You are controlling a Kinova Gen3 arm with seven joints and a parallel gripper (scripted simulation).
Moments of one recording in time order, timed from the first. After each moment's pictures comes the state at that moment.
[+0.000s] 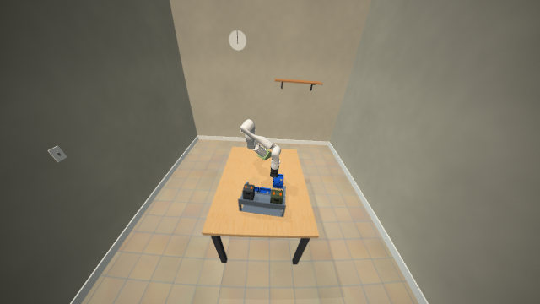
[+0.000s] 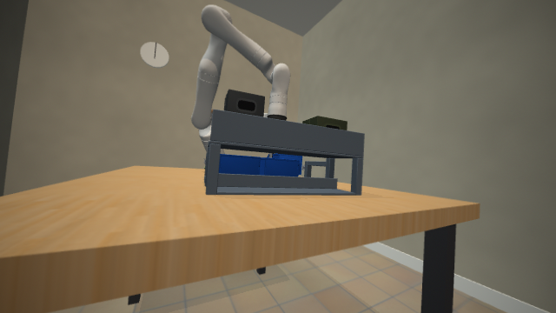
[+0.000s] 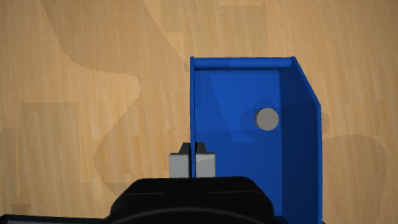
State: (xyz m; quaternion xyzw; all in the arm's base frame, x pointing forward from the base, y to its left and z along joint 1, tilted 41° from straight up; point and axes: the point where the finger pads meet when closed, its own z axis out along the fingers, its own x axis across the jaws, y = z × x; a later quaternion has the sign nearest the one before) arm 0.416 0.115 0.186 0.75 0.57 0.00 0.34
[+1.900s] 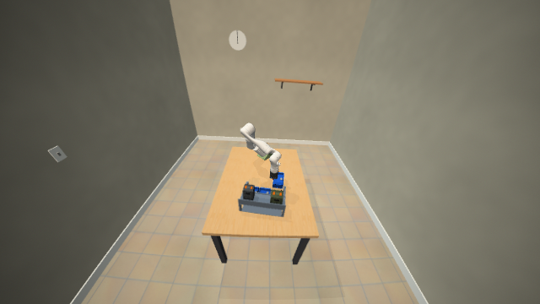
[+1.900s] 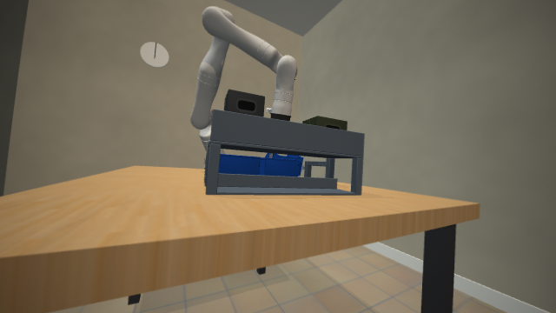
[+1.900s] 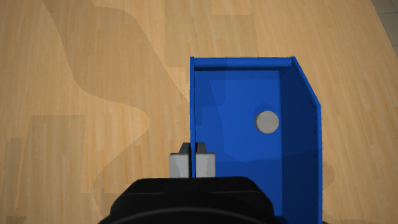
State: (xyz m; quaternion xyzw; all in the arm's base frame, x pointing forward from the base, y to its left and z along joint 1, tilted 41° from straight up) arm 0.419 0.118 0.197 0.78 0.57 -0.06 0.26
